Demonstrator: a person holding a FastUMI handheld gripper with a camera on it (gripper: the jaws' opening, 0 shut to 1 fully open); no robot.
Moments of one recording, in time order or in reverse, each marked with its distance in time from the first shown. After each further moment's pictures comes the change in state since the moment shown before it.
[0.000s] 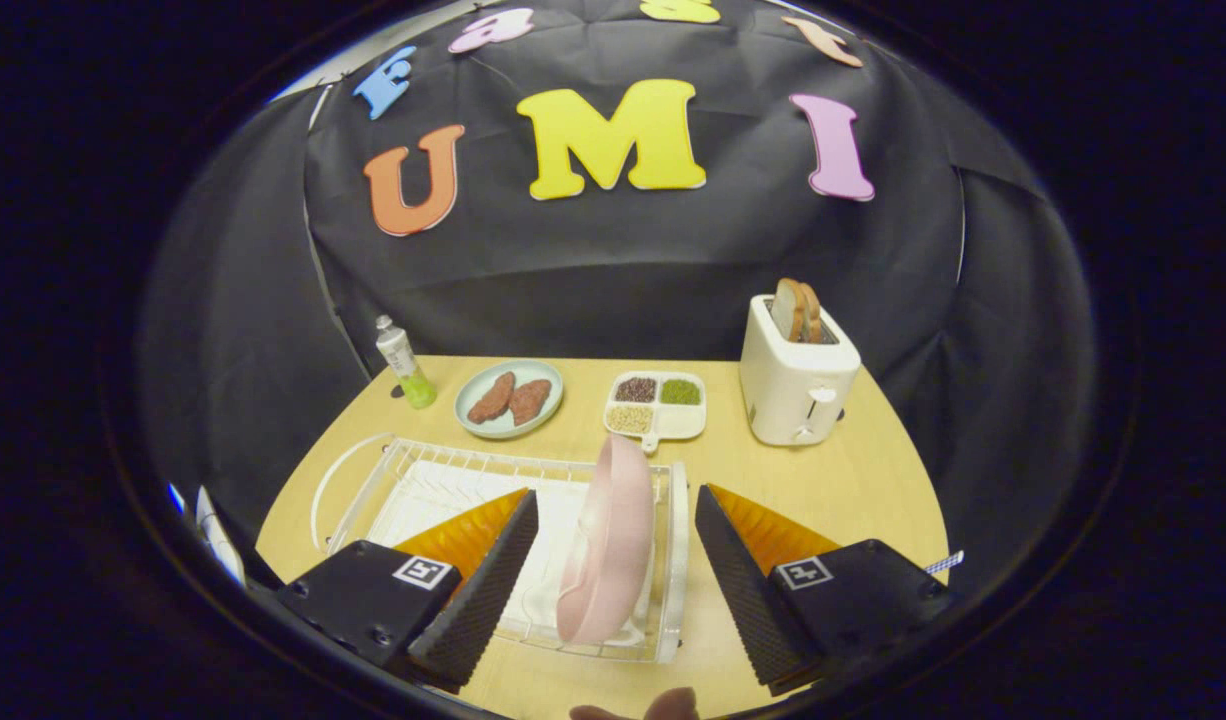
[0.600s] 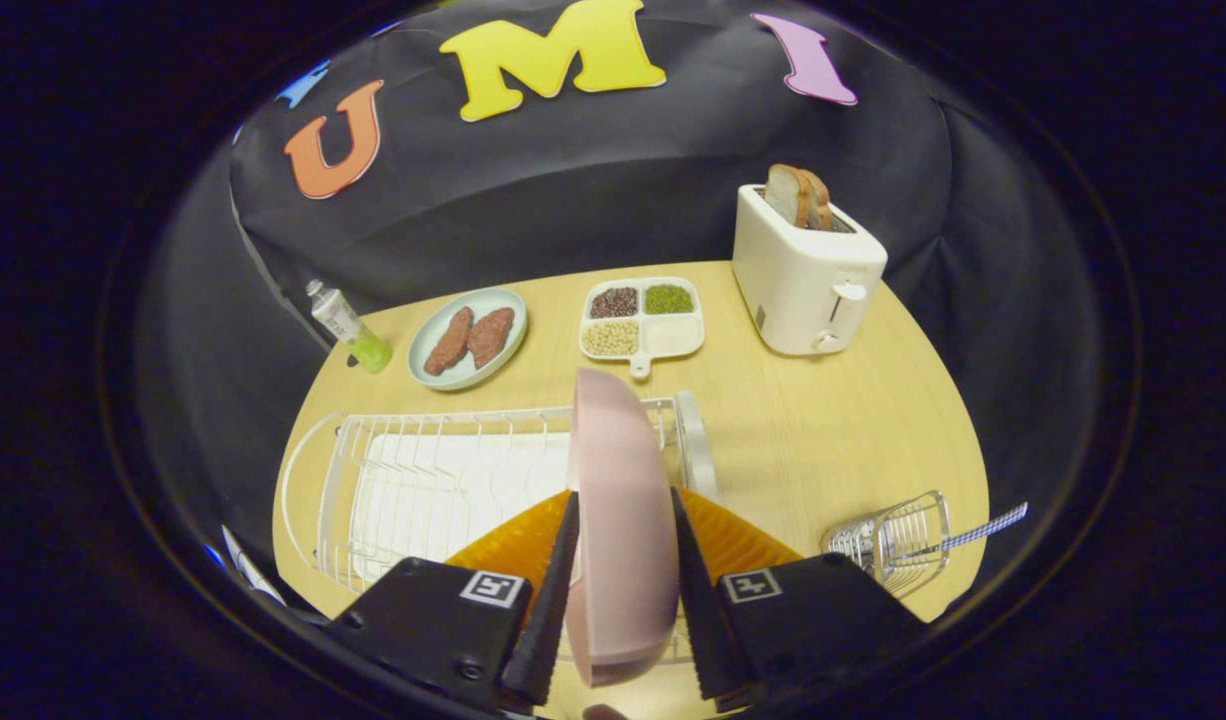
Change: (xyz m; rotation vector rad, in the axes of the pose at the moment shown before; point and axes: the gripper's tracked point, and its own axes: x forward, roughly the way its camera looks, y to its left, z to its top) arm 0.056 0.001 -0.034 0.149 0.236 -0.077
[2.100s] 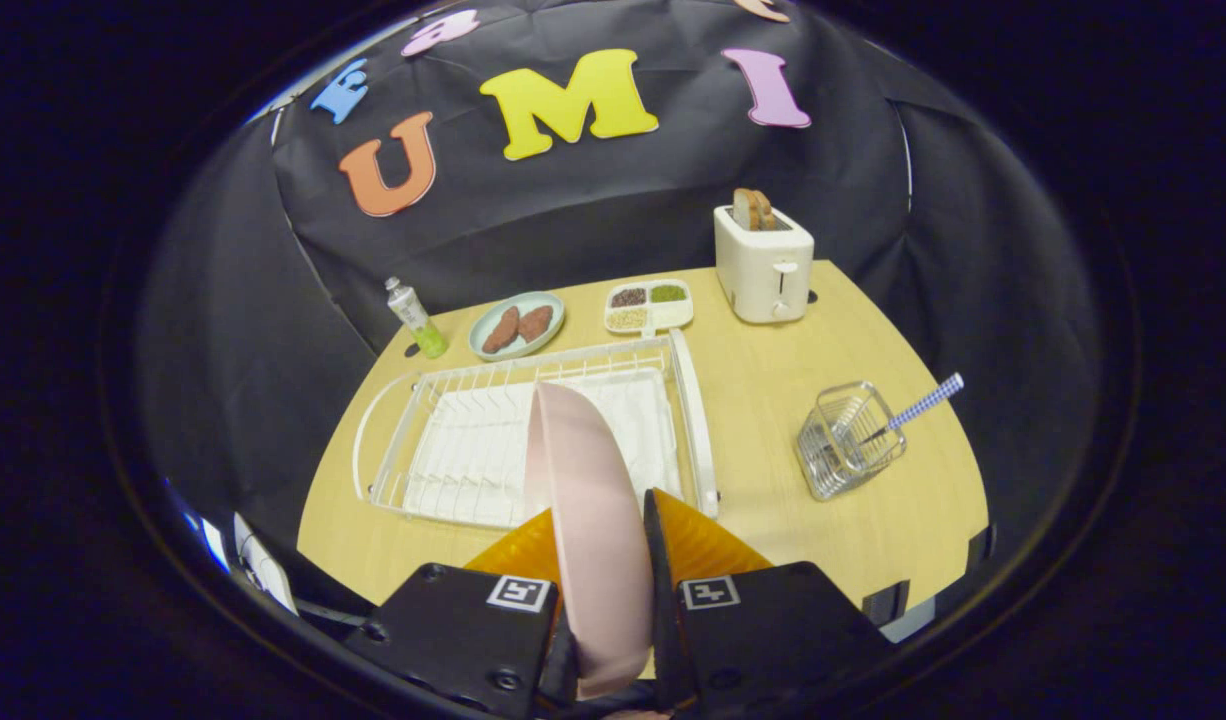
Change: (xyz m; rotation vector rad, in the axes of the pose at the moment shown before) arm -0.114 -0.007 -0.141 0.026 -0.118 0.121
